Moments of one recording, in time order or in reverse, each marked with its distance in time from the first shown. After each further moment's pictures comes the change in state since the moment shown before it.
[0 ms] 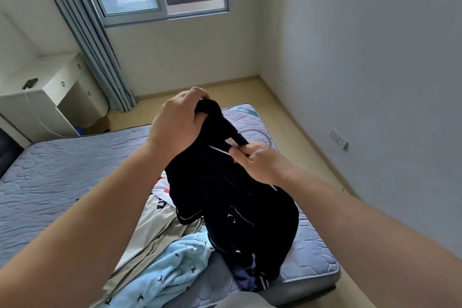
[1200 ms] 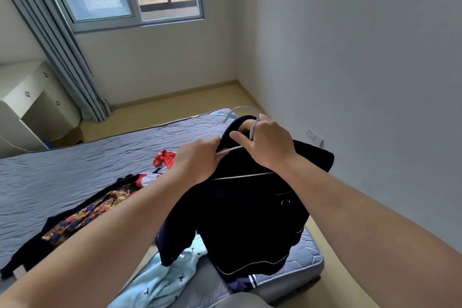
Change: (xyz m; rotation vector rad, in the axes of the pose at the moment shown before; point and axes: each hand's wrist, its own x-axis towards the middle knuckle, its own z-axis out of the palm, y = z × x) left_hand -0.042 0.014 0.087 0.216 -0.429 -0.021; right_hand -0.029 -0.016 -0.052 -0.380 0.456 -0.022
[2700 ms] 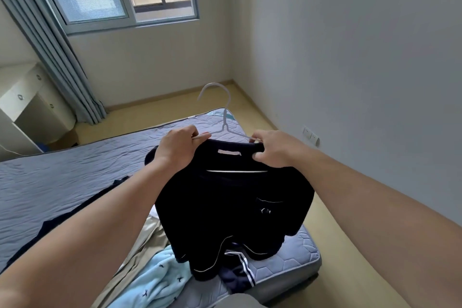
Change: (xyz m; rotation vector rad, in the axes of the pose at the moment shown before) left_hand 0.017 -0.034 -0.013 -0.215 0.090 -0.172; right_hand -0.001 0.035 -0.021 -0.025 -0.557 0.173
